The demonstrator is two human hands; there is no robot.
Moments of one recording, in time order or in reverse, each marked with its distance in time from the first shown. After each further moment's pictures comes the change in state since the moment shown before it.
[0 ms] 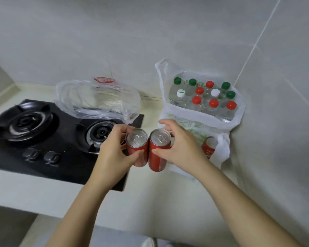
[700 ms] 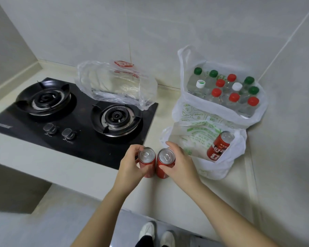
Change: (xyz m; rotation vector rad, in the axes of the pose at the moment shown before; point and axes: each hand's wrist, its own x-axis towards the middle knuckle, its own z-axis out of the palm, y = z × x) left_hand -0.060 -0.099 0.036 -0.043 0.030 -0.272; right_hand -0.044 0.064 0.090 -0.023 -0.099 0.102
